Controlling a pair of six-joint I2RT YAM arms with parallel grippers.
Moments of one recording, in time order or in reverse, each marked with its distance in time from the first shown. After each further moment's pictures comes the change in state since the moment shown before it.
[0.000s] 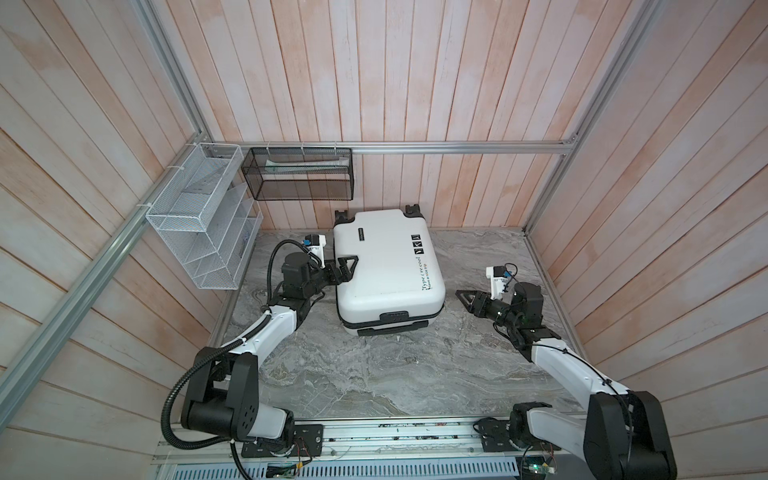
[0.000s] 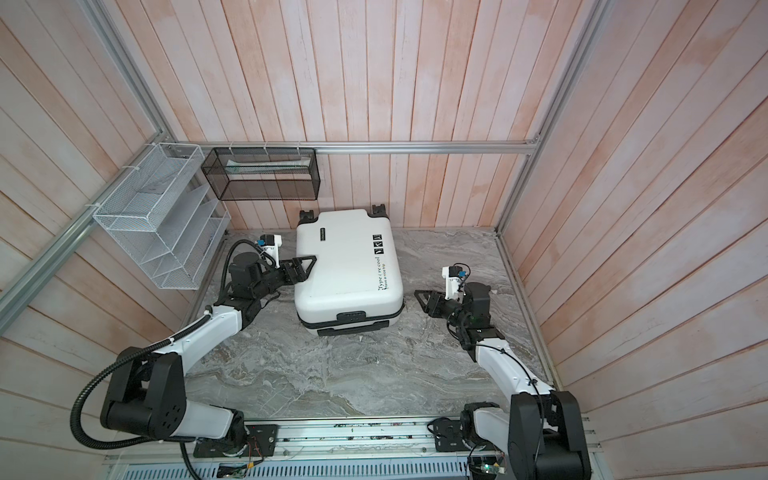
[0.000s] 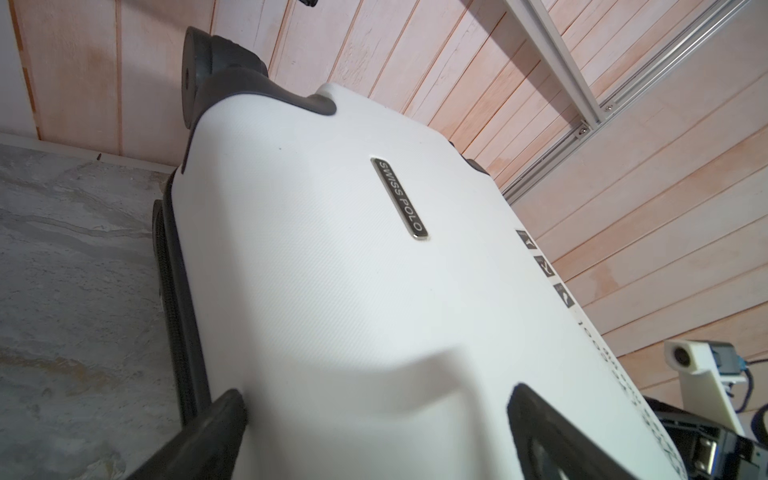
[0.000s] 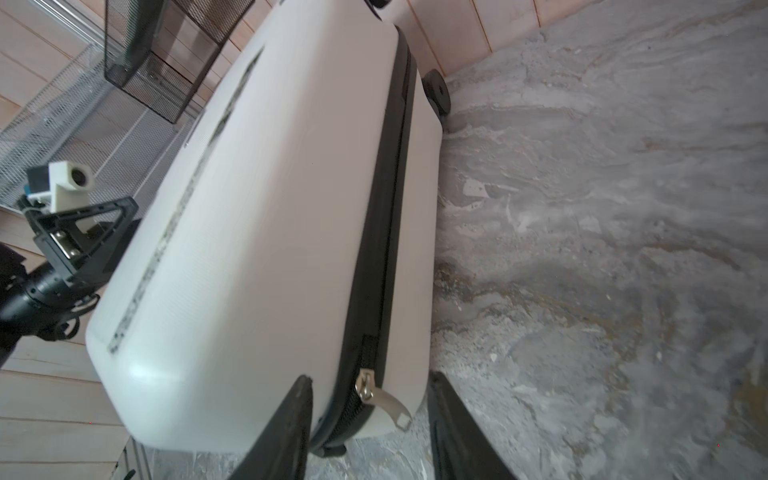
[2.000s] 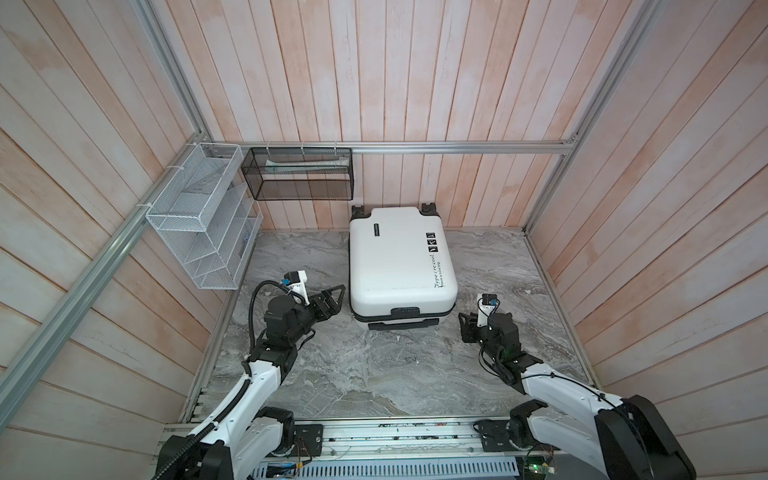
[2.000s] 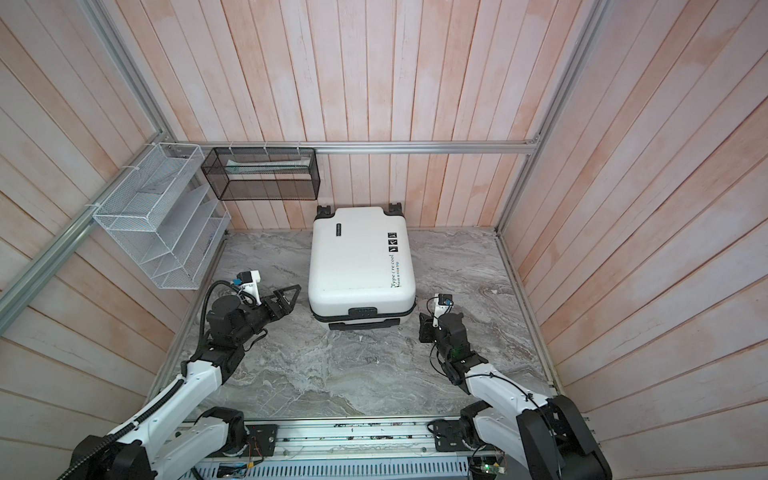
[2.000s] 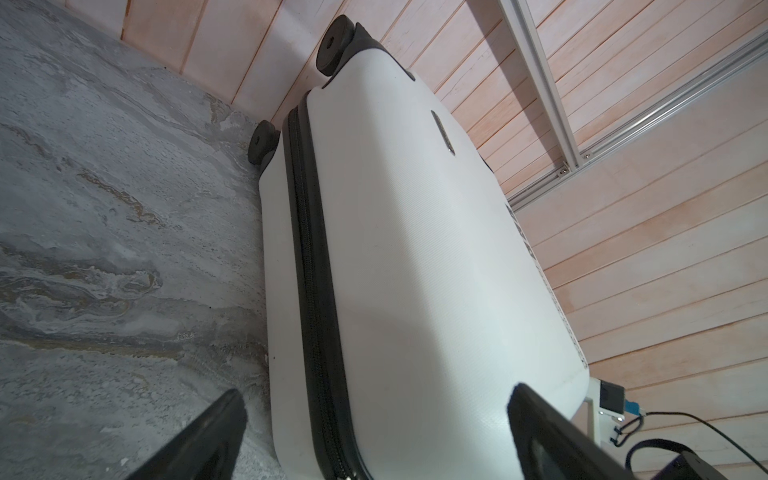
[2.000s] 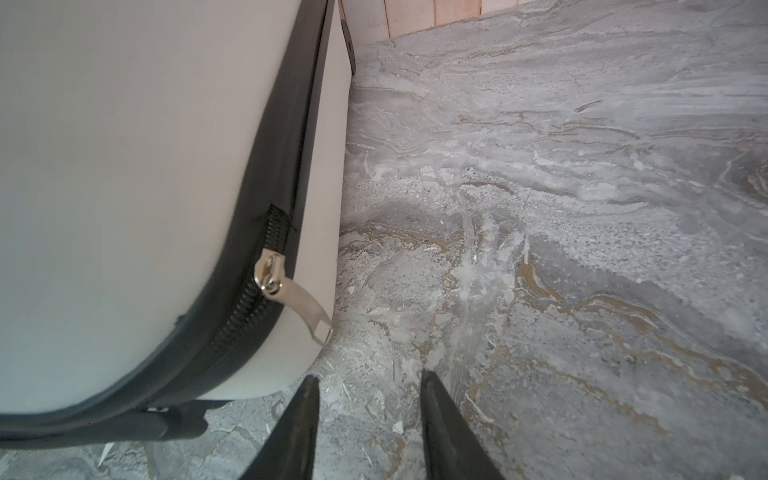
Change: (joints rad) left arm 0.008 -0.480 -0.412 -0.035 -0.073 -0.217; right arm 0.305 -0.057 -0.237 0.127 0.706 -0.154
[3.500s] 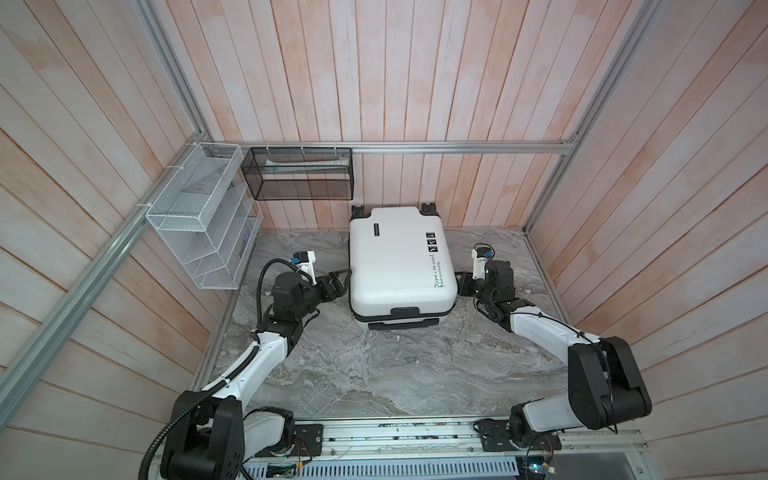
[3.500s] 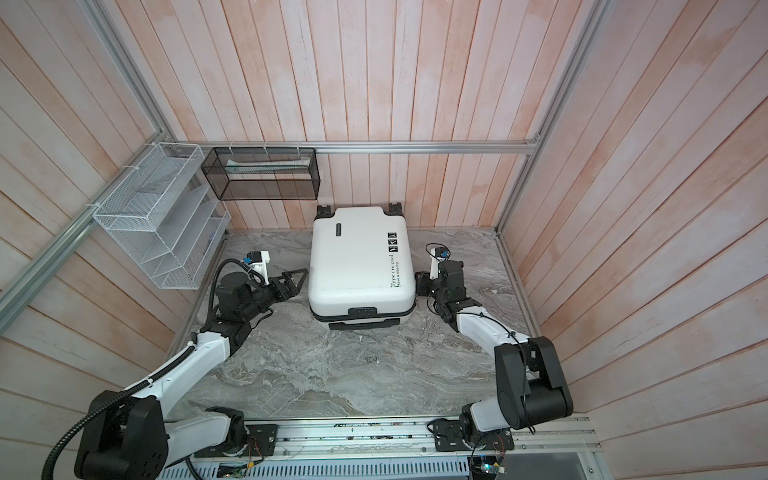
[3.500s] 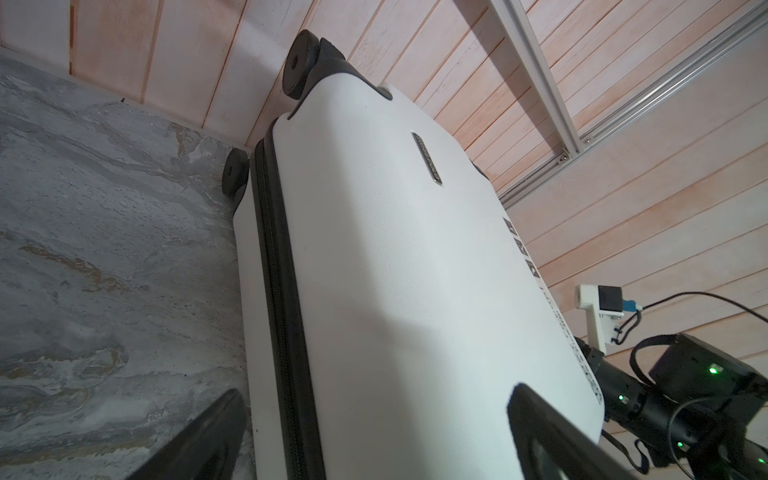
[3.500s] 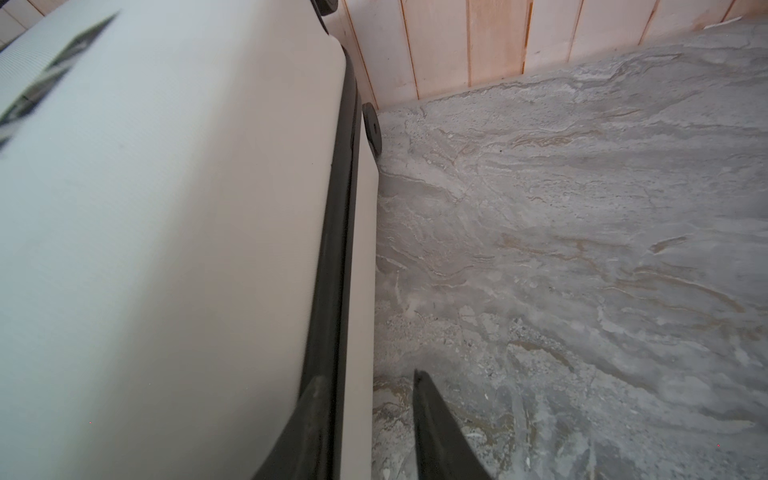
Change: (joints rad) left arm 0.000 0.225 0.199 0.013 0.045 0.084; right arm -0.143 0.368 0.527 -0.175 -0.223 -0.014
